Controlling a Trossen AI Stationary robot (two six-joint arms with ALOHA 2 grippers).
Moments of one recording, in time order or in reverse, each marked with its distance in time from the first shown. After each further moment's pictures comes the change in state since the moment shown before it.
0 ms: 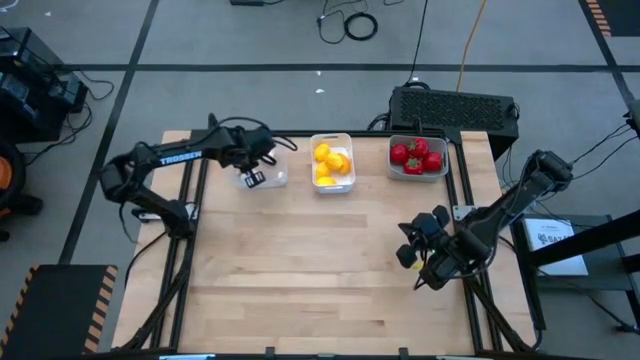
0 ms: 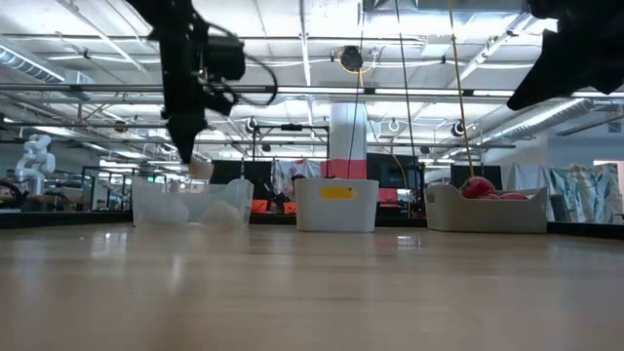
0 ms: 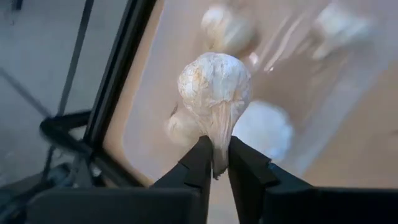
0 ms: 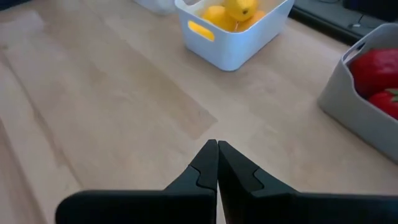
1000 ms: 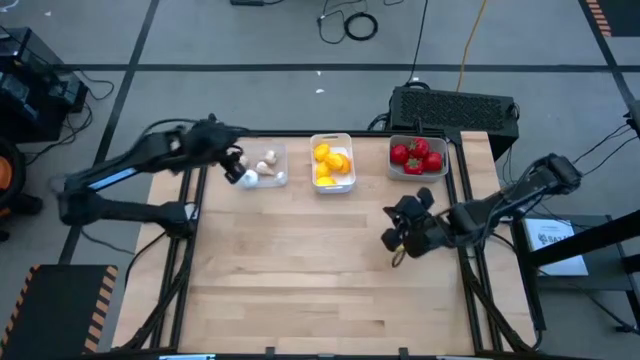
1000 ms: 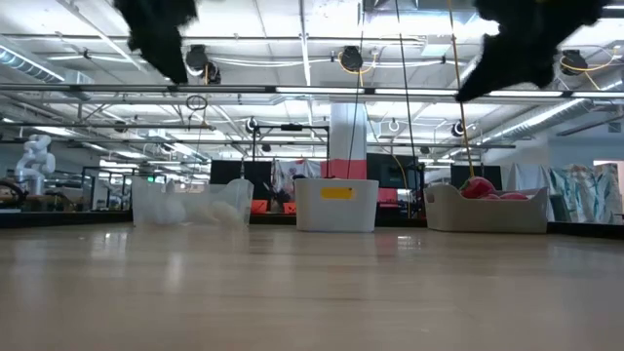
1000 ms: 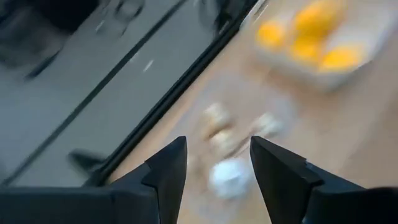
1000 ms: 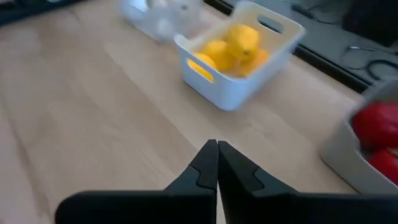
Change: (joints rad) left arm -0.124 -0.437 0.071 -0.050 -0.015 -0.161; right arm -0.272 -0.057 0.000 0.305 -0.062 -0.494
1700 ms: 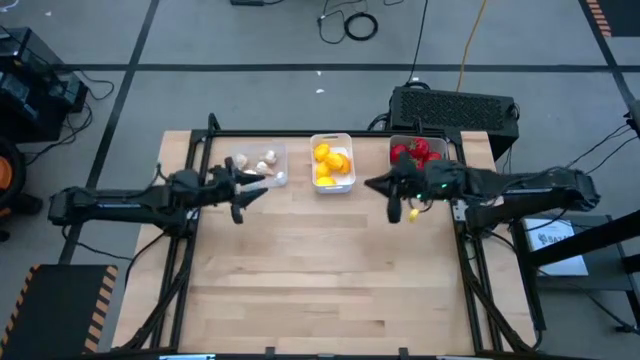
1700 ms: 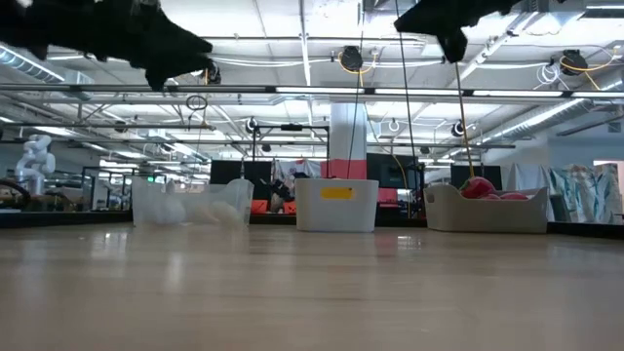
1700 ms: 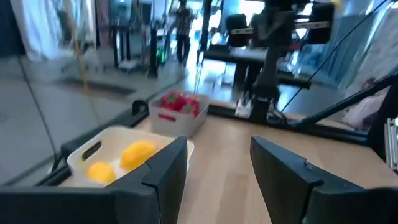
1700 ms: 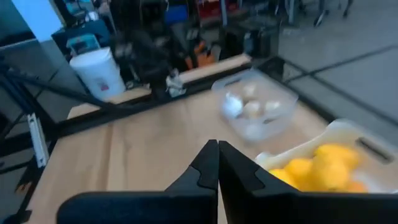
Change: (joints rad) left arm -0.282 -0.413 -0.816 1.261 0.280 -0.026; right arm -0.448 -0.176 0.000 0.587 -0.657 -0.655
